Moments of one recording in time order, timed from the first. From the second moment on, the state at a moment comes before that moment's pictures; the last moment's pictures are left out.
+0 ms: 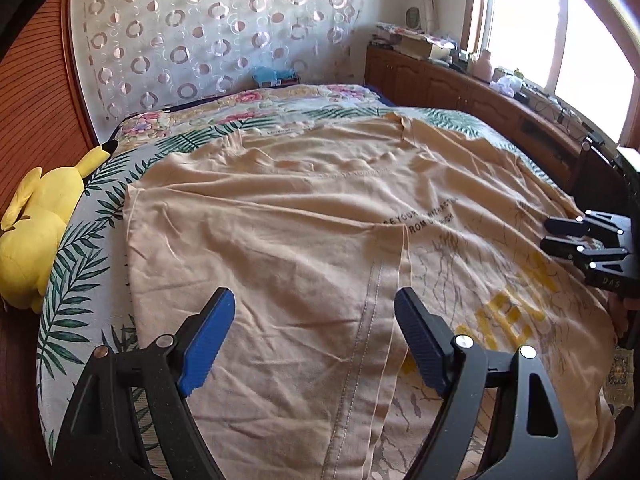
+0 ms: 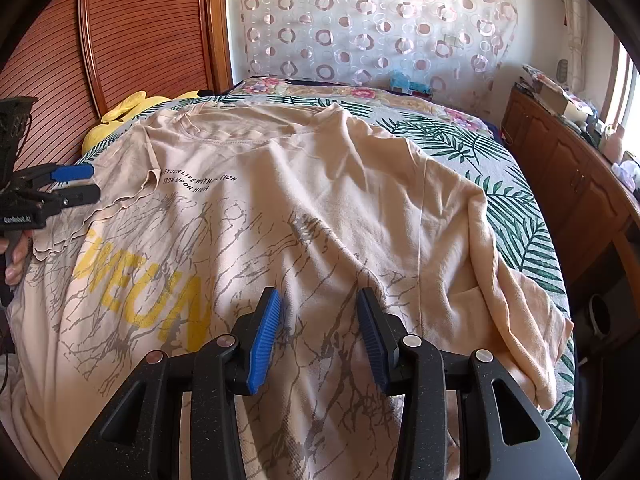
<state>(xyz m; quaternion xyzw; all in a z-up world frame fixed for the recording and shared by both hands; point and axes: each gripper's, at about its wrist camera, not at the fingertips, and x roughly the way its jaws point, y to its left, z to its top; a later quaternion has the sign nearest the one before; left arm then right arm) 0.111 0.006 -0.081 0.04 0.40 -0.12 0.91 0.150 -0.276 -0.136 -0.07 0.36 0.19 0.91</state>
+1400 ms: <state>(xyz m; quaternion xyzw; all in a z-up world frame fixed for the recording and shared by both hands) 0.119 -0.012 -0.093 0.07 0.43 -0.13 0.89 0.153 -0.402 -0.145 -0.04 0.37 0.05 0.93</state>
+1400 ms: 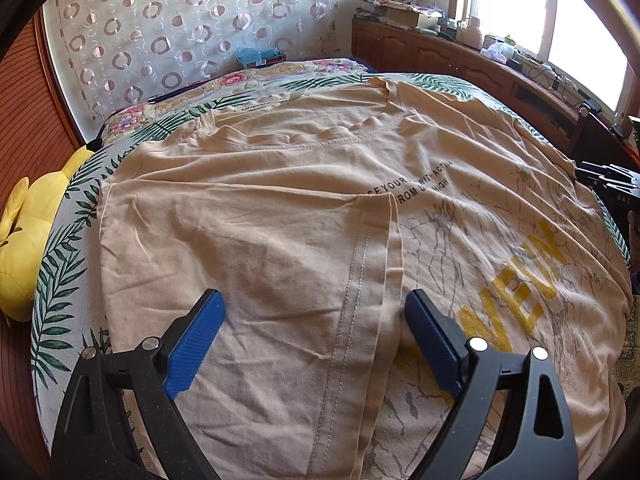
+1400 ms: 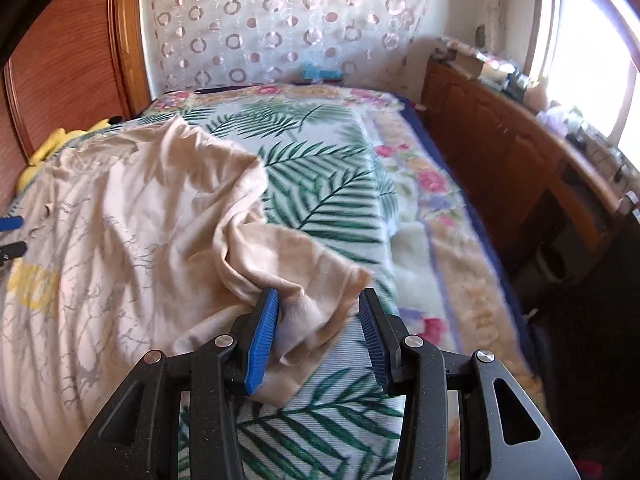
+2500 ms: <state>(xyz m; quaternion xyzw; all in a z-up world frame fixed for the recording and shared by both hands) 0.069 0.032 -0.014 0.00 0.31 -0.10 0.95 0.171 -0.279 -0.042 0.00 0.33 0.34 0.88</state>
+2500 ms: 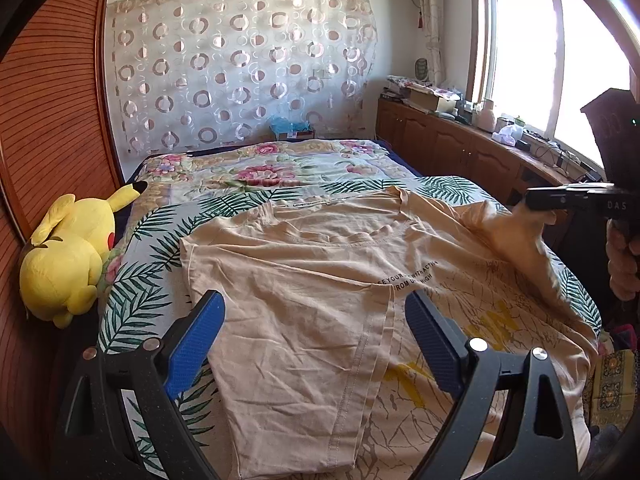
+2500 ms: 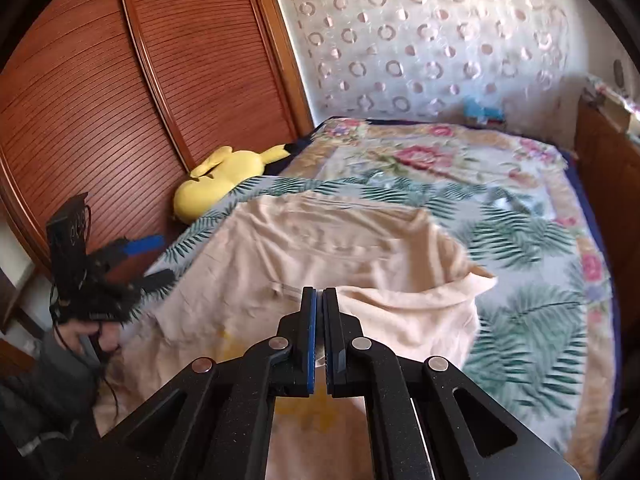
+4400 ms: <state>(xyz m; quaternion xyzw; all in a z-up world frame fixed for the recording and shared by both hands) 0.098 -0.057 -0.047 0.01 0.36 -0.24 0.90 0.079 -0.346 -0.120 -0.03 0.36 0.20 0.91</state>
